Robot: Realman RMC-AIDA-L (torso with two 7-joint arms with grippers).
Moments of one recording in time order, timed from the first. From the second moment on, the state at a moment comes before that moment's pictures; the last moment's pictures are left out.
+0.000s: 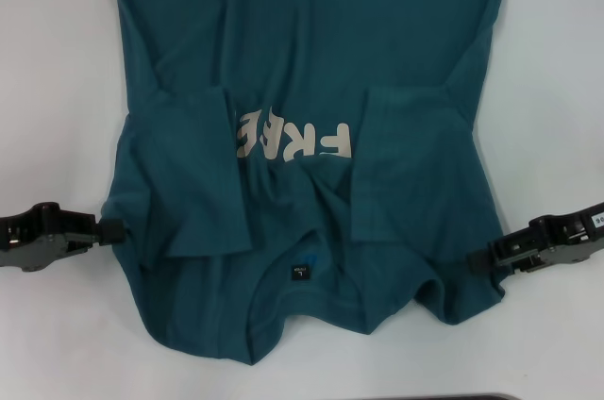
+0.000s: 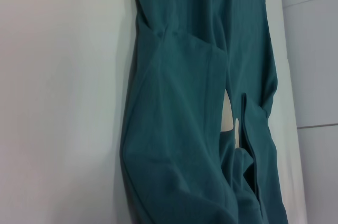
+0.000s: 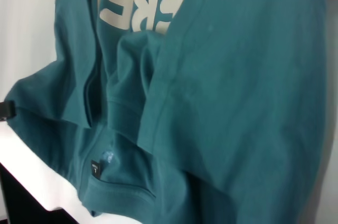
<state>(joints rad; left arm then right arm) -0.40 -2.05 -2.78 -0.70 -0.71 1.78 -2.32 0.55 2.01 -0.60 -0.63 -2.59 -1.75 2.35</state>
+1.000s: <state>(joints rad) -0.40 -2.04 -2.78 -0.71 -0.71 1.80 -2.31 0.55 2.00 -0.60 -0.64 -2.59 -1.76 2.33</state>
